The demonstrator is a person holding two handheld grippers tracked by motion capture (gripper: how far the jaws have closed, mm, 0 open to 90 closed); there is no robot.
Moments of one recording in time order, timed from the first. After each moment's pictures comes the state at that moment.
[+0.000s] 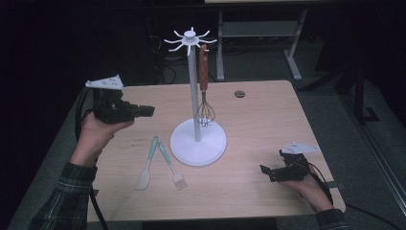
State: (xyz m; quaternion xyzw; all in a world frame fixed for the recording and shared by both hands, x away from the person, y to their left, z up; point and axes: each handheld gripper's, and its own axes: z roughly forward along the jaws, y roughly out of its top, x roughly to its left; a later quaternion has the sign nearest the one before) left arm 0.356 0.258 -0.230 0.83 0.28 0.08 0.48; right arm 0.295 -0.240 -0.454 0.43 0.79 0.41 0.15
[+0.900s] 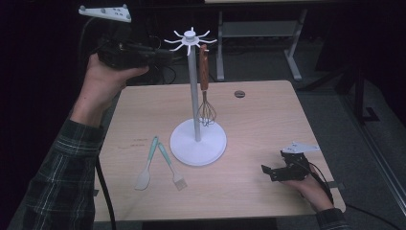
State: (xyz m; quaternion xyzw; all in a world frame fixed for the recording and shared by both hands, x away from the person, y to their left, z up) left arm 0.373 0.200 -0.112 0.82 0.20 0.11 0.53; right arm 0.298 -0.244 -0.458 0.44 0.79 0.40 0.15
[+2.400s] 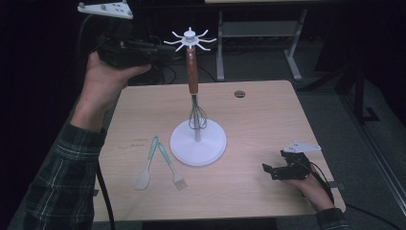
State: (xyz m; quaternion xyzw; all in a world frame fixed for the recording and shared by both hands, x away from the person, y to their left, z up) left arm 0.361 0.188 -0.105 0.81 0.20 0.14 0.53; right arm 0.300 -0.247 -0.459 0.45 0.79 0.40 0.16
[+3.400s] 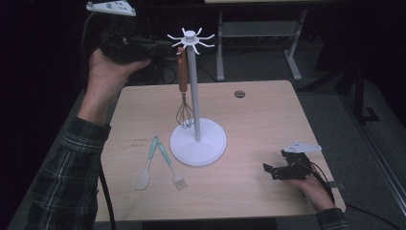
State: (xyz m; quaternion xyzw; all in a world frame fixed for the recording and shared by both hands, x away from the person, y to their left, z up) left arm 0.382 0.197 -0.110 0.80 0.23 0.18 0.52; right arm 0.300 -0.248 -0.459 0.45 0.79 0.40 0.16
